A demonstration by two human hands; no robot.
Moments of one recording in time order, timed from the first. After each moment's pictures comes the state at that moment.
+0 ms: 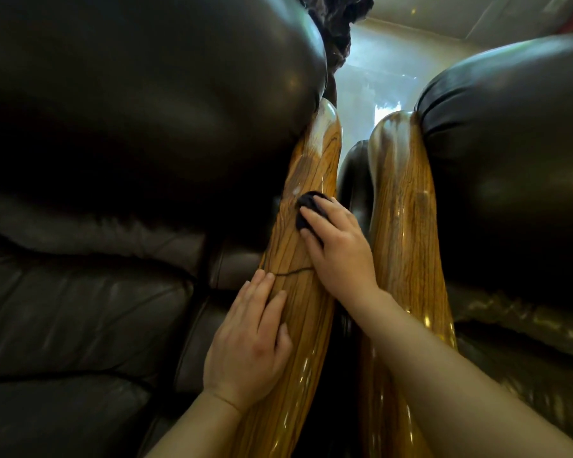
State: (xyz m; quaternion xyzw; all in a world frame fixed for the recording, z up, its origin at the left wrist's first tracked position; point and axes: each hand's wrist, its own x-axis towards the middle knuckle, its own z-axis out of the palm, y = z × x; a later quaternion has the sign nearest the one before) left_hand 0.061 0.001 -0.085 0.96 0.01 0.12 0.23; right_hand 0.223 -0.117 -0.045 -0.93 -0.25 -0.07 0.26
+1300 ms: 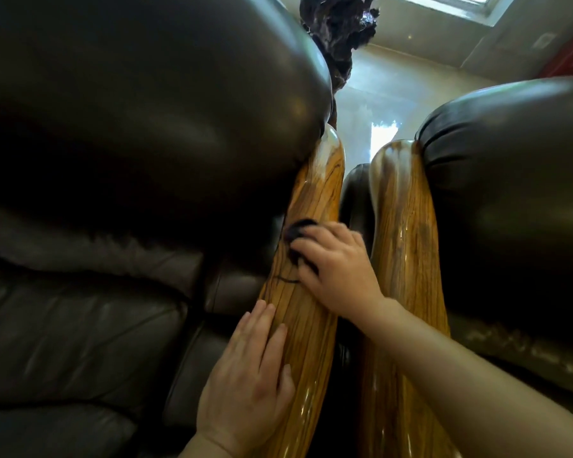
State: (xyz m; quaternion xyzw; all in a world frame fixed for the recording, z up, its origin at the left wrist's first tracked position) left_hand 0.063 0.003 -0.091 0.97 -0.01 0.13 0.22; right_hand 0.253 -0.116 -0.038 -0.91 -0.39 -0.08 0.13
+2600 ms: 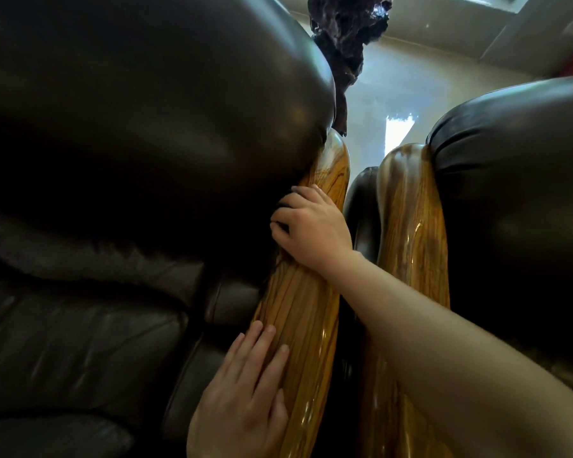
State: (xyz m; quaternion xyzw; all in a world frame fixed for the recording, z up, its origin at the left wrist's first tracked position) left_hand 0.069 0.002 -0.093 0.96 -0.01 0.16 0.21; right_hand 0.331 -0.054 -0.033 -0.91 -0.41 -0.03 0.07
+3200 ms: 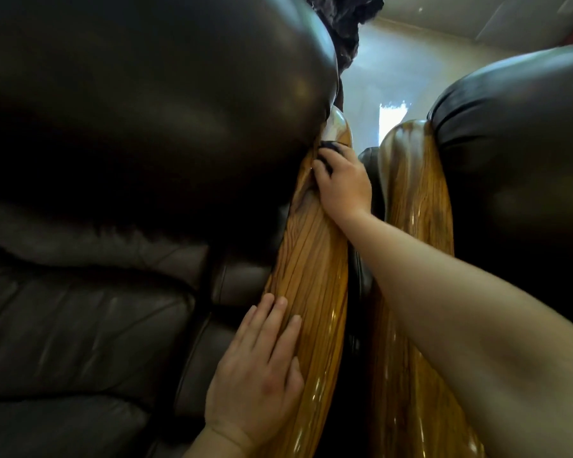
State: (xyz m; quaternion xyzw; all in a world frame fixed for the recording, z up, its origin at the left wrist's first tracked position) left_hand 0.065 0.003 -0.087 0.97 -0.01 0.11 0.22; right_hand 0.362 -0.060 -0.045 -0.94 -0.15 -0.05 0.31
